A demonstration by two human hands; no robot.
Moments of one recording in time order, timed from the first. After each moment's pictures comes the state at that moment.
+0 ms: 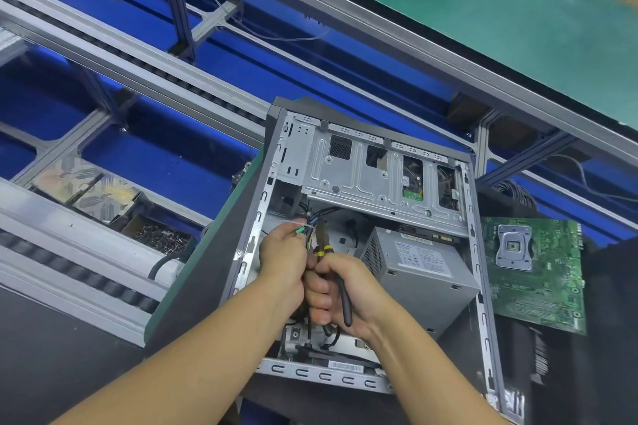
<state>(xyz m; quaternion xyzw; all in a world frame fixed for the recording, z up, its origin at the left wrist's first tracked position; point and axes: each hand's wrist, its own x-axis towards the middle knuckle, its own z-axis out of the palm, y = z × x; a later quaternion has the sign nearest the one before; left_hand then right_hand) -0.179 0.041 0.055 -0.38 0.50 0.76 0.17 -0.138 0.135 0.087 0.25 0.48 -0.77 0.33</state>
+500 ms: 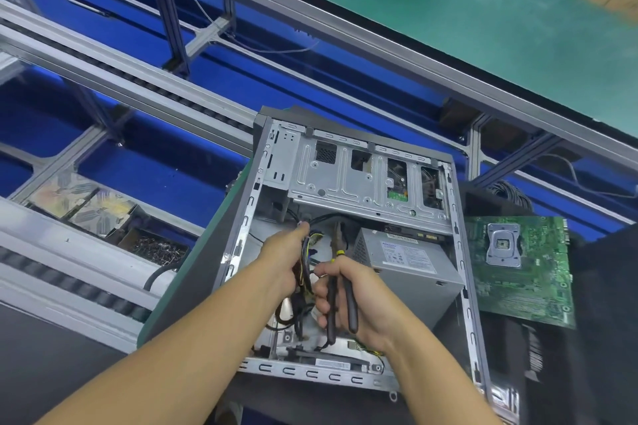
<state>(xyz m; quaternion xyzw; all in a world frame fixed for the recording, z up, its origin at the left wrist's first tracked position) -0.196 0.046 0.058 -0.36 0.49 0.72 0.33 -0.124 0.156 0.110 0.30 0.54 -0.72 0.32</state>
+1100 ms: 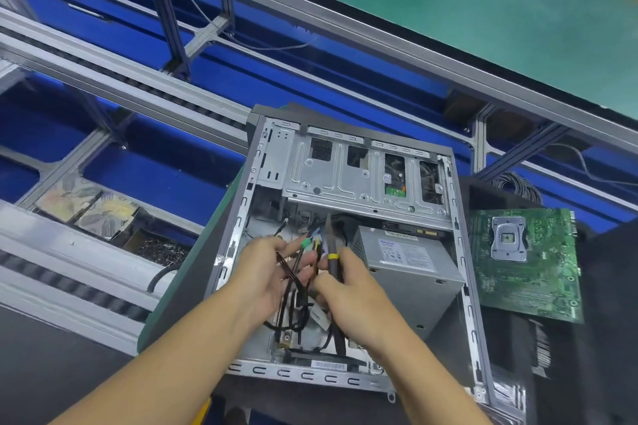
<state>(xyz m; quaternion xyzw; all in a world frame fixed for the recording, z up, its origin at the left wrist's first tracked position) -0.175 0.023 0.058 -0.34 0.44 0.78 0.28 -0.114 0.154 0.113 0.18 0.80 -0.53 0.22</state>
